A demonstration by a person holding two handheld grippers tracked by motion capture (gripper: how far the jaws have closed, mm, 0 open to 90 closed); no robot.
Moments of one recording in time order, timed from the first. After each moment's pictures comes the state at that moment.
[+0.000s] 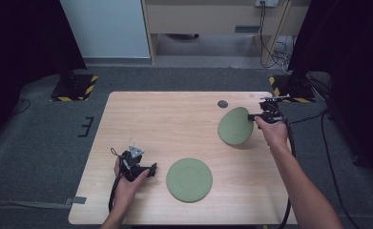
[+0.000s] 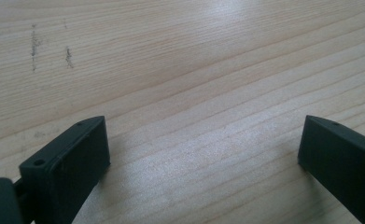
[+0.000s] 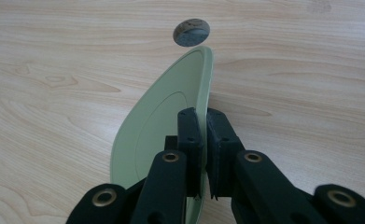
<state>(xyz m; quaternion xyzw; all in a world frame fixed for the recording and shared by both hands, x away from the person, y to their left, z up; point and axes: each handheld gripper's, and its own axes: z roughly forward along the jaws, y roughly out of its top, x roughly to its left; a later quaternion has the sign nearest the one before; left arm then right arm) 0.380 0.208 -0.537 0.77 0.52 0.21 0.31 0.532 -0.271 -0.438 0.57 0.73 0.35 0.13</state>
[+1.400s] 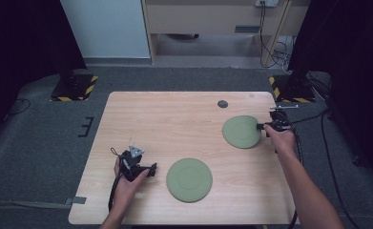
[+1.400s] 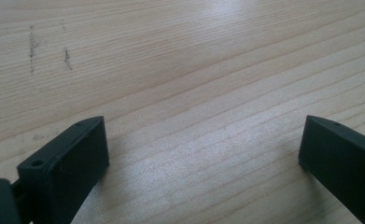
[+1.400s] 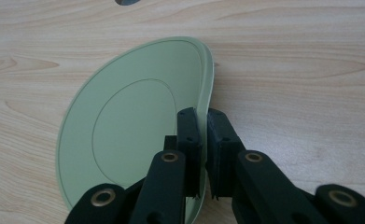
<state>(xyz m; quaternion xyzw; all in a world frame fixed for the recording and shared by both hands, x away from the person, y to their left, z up) 0.381 0.209 -0.537 0.77 0.51 0.21 0.32 0.534 -0.318 -0.490 0.62 0.70 0.34 0.09</state>
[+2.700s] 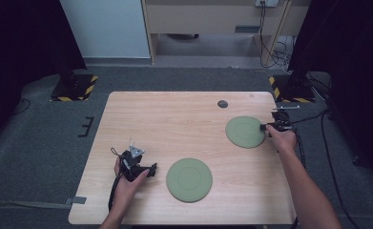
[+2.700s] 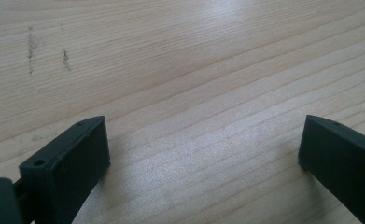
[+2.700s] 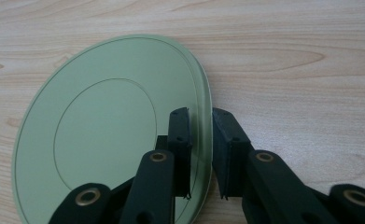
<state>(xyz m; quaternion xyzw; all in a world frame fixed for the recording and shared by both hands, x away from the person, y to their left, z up) 0.381 0.209 -0.537 0.77 0.51 0.21 0.32 0.545 -0.332 -0.504 0.64 0.69 0.31 0.11</state>
